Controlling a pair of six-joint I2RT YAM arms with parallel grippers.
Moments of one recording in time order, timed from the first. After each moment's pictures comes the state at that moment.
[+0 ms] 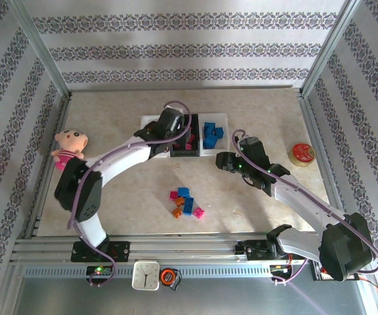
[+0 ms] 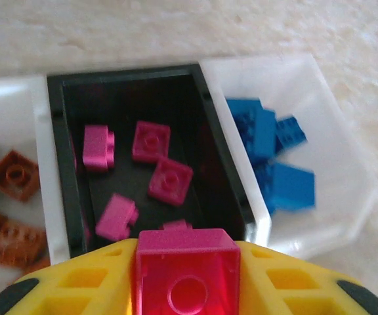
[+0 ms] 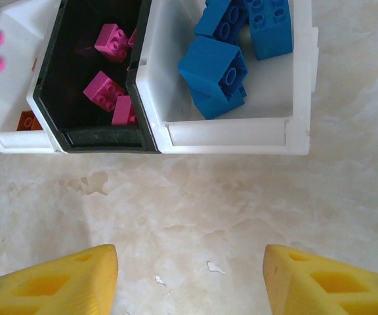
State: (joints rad) left arm -0.59 1.78 1.35 -0.28 -0.14 -0.43; right arm 0.45 1.13 0.68 -0.27 -0.09 0.52
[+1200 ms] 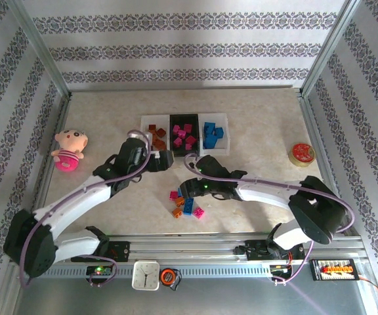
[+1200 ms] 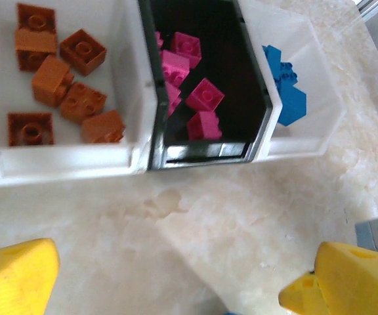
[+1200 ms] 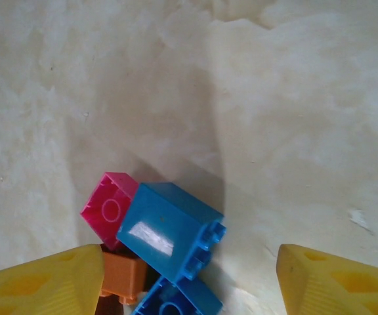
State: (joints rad) left arm -0.54 1.13 0.73 -0.23 -0.01 -0.58; right arm 0.85 1.49 0.74 -0.14 -0.17 0.53
